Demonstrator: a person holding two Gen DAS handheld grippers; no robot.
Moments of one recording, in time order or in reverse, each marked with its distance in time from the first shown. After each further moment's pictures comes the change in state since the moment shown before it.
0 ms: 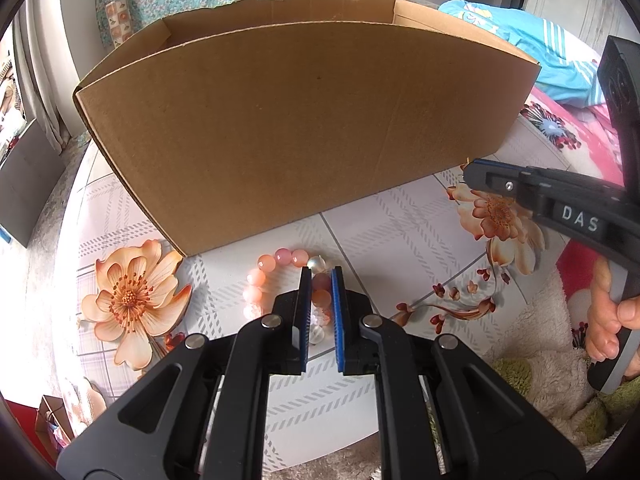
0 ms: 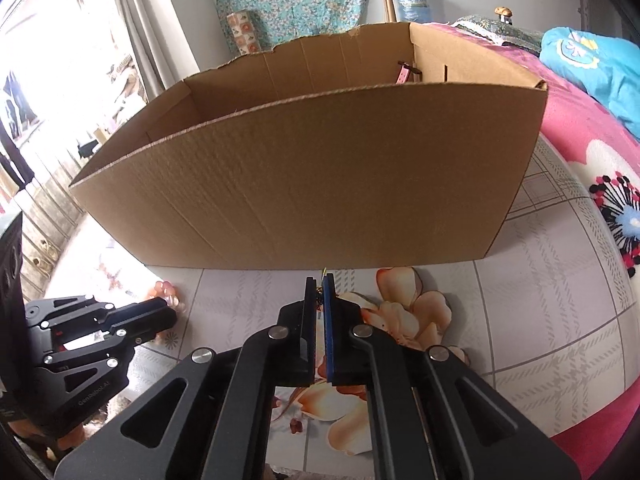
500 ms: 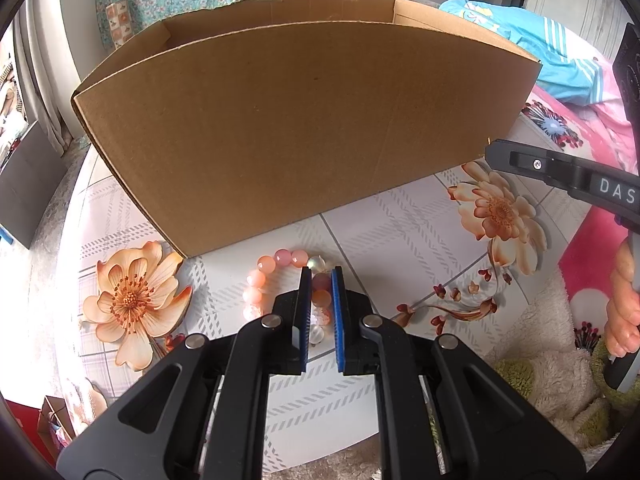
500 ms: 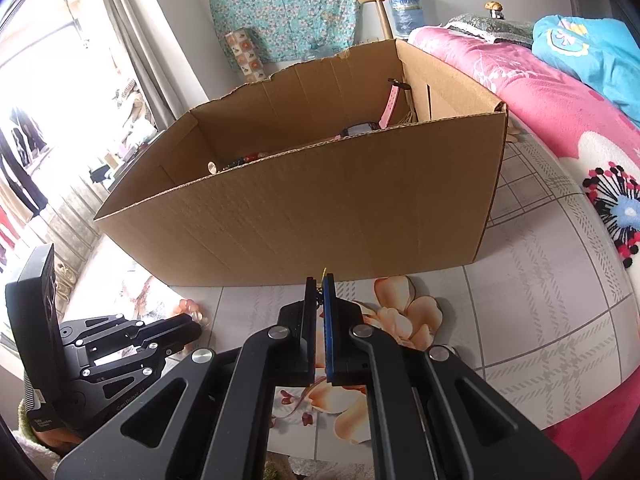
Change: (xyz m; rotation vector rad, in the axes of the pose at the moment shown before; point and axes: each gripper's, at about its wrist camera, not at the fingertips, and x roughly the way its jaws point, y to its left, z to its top) left arm 0.003 -0.003 0.002 0.006 0.001 0.010; right arm -0.016 -0.011 0.008 0.055 -0.031 0.059
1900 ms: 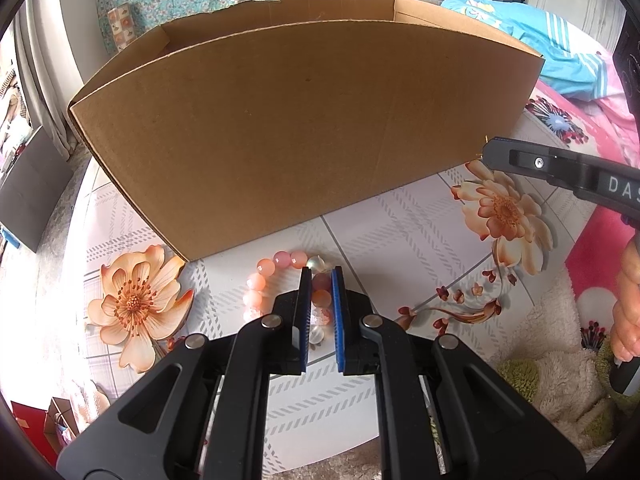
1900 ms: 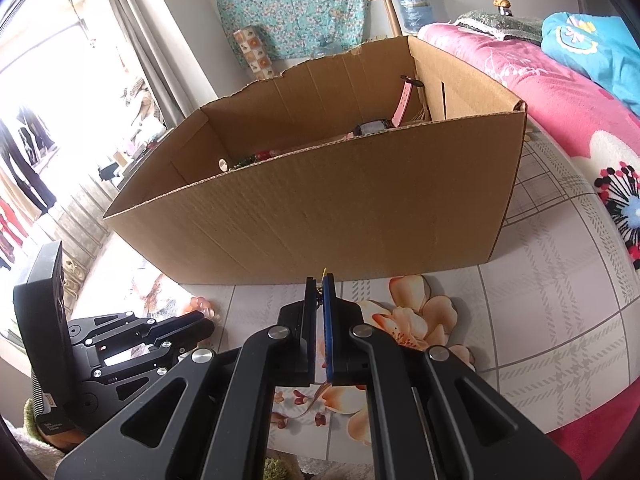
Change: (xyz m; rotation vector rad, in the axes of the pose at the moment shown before) left arm 0.006 -0.010 -0.001 0.010 -0.011 0.031; right arm 0.002 0.002 0.000 -0.006 0.008 0.036
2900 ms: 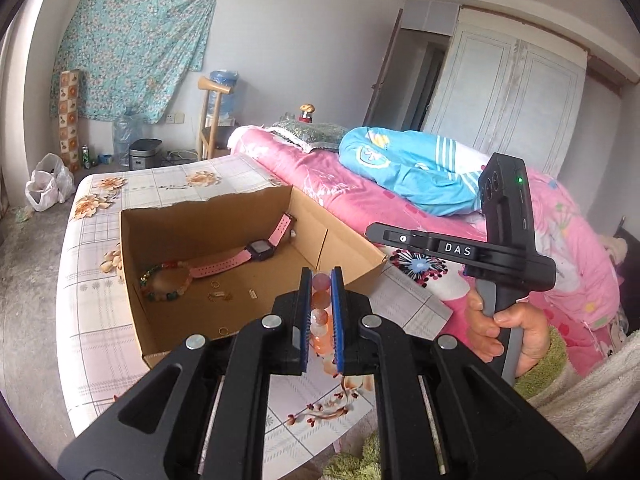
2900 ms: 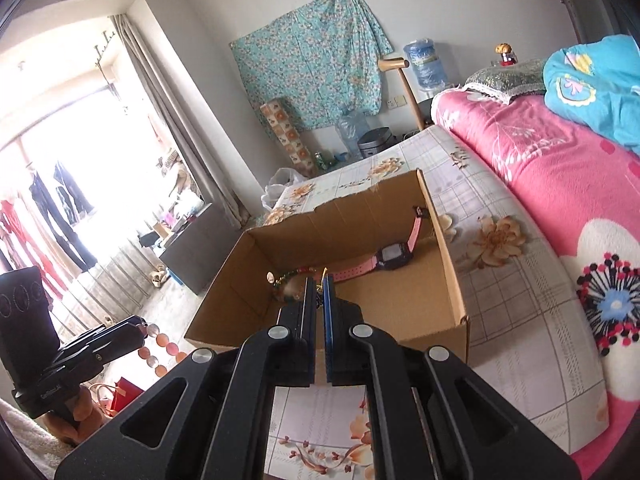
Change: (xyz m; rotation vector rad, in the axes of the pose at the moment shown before) left arm -0.147 0.019 0.072 0.017 -0.400 -0.390; right arm -0.084 -0.012 0.077 0.057 -0.234 0.148
